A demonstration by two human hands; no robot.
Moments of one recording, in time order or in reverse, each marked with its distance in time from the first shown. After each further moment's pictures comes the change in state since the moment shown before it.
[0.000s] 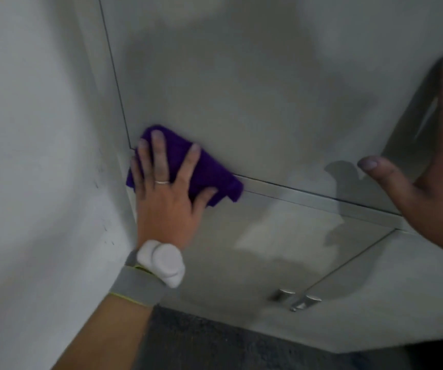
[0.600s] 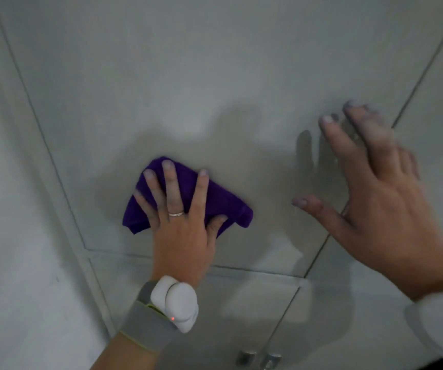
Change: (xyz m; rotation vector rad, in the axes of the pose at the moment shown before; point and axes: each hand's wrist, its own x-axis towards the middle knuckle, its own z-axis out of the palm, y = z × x) left_hand 0.099 0.134 -0.056 -0.125 0.121 0.081; right_hand 0.046 -0.016 -0.129 -0.049 0.154 -0.174
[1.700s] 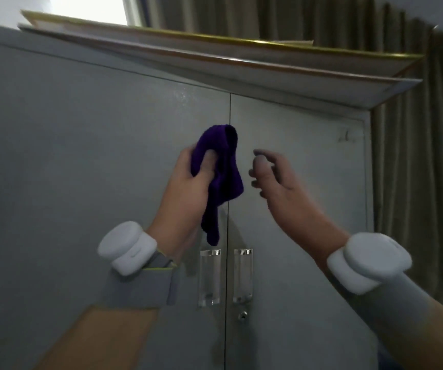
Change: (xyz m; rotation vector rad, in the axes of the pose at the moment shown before) left_hand 0.377 0.235 -0.297 -1.683 -0.253 0.010; right_hand 0.252 0.053 -0.316 0.638 0.259 0.516
